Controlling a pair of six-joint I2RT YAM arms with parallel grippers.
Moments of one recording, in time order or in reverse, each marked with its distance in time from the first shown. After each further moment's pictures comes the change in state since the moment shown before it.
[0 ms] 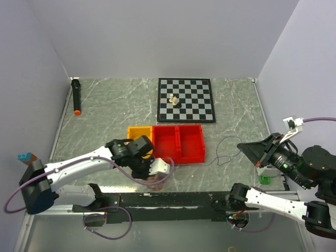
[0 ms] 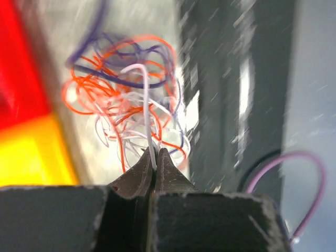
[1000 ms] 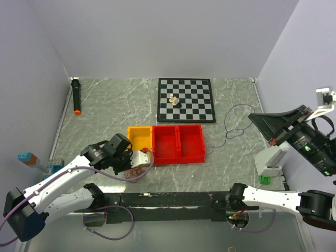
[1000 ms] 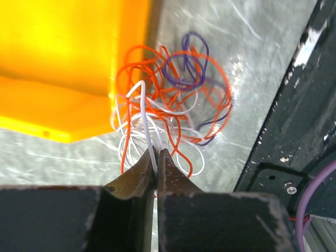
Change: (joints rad) left arm 0.290 -0.311 -0.197 -0.057 -0.261 0.090; right arm 0.000 0.297 0.490 0.098 0.040 -0.266
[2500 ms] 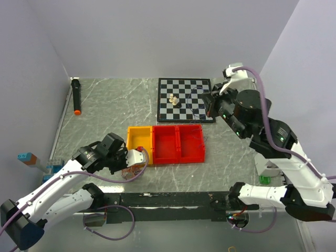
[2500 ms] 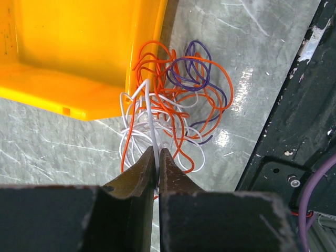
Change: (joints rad) left arm 0.061 -0.094 0.022 -0.045 0.017 0.033; right arm -0.166 0.271 -0.233 0.340 0.027 -0.272
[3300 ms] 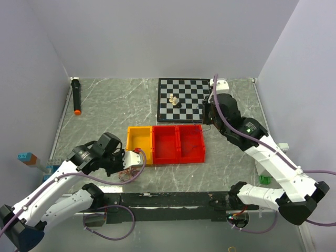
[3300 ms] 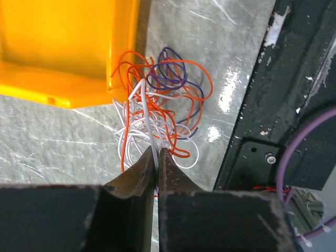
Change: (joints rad) left arm 0.021 -0.024 0.064 -0.125 0.067 0.035; right arm -0.215 0.021 -0.330 0.032 -0.071 0.086
